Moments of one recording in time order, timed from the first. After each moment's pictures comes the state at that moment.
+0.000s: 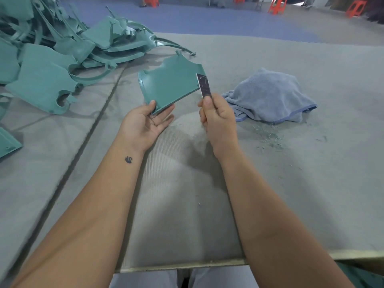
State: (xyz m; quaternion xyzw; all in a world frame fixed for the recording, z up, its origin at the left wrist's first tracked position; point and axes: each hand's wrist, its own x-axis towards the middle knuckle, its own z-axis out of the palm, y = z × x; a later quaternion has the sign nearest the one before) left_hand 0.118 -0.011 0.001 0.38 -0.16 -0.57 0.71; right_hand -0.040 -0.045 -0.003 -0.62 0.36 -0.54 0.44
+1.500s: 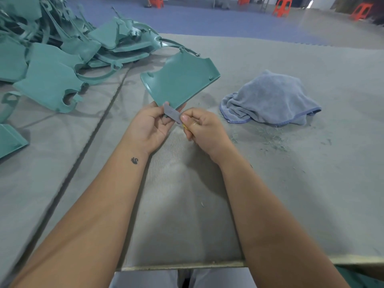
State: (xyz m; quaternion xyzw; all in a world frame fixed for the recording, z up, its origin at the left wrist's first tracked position) left_hand 0.108 -0.006 0.005 0.30 -0.22 -0.59 0.72; right_hand -0.028 -0.031 0.000 -0.71 0.35 -0.38 0.48
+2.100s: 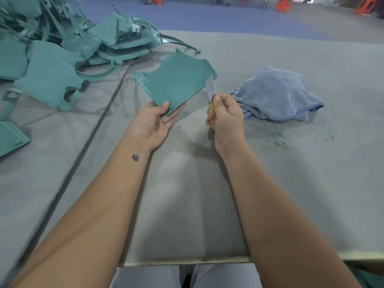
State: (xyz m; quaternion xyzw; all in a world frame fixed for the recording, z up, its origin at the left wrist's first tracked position) left_hand 0.108 -0.007 0.004 0.32 -0.19 -0.59 0.72; right_hand -0.039 -0.051 -0.004 -0.48 0.37 -0.57 0.55
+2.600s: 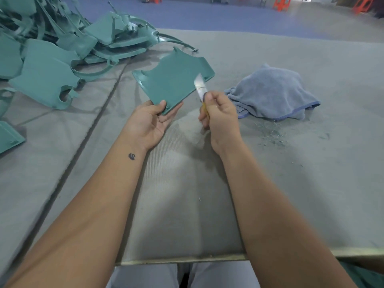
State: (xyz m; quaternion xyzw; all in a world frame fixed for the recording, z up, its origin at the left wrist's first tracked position) left_hand 0.109 -0.007 0.001 0.33 -0.18 -0.60 0.71; right_hand -0.040 -0.047 -0.004 -0.54 0.35 -0.54 0.55
